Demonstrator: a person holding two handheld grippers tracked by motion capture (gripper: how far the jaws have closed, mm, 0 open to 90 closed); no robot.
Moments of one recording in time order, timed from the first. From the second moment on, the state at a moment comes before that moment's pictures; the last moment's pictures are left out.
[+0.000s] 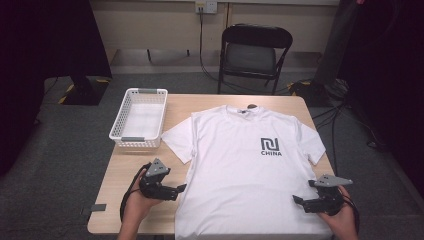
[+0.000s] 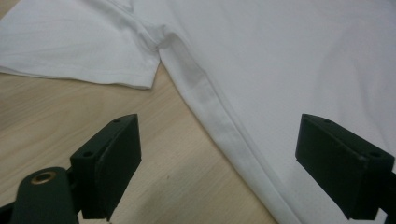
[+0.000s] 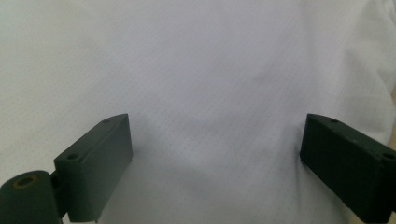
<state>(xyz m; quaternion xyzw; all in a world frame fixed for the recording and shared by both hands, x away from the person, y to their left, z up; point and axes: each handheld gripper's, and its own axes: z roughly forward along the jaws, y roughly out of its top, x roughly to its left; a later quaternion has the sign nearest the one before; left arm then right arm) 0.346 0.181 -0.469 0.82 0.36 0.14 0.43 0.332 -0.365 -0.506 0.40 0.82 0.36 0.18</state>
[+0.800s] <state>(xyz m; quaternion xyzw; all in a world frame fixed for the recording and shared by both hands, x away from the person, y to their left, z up) 0.344 0.206 -0.469 0.81 0.37 0.15 0.43 0.332 -0.366 -0.506 0.40 0.82 0.36 0.18</state>
